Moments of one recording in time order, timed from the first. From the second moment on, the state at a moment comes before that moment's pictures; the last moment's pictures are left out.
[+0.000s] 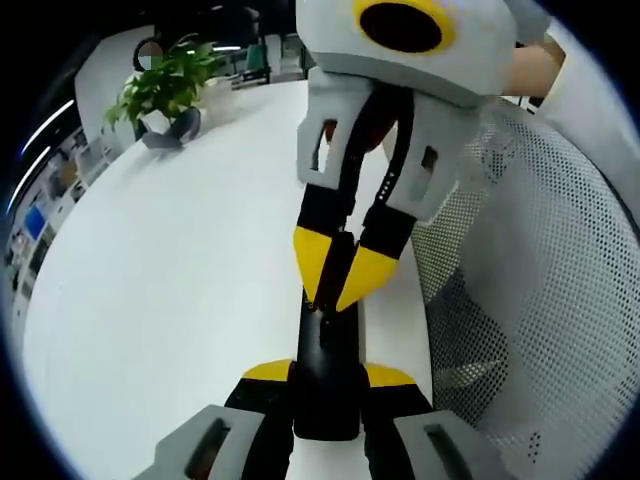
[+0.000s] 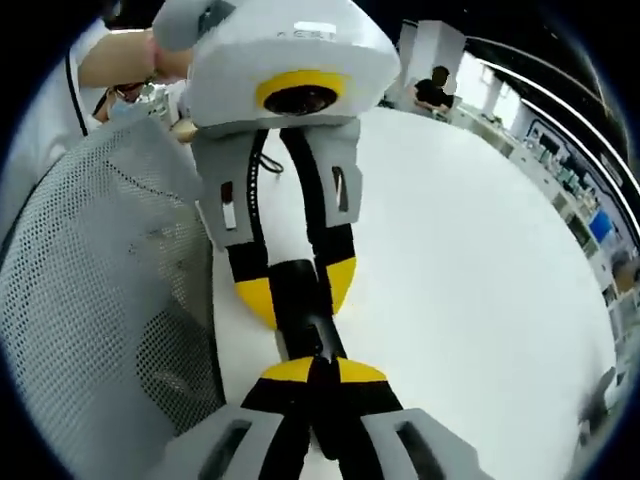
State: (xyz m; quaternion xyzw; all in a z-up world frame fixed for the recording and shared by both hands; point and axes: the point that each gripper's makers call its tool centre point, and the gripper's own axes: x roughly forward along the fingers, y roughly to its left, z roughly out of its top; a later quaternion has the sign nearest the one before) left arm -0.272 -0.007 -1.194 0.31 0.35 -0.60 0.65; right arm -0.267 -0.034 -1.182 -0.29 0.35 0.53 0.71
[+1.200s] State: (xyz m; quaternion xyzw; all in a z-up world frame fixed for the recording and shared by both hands) left arm -0.264 -0.009 -1.193 0.28 0.35 -0.57 0.69; right arm -0.267 -0.040 -1.195 -0.28 0.38 0.55 0.69
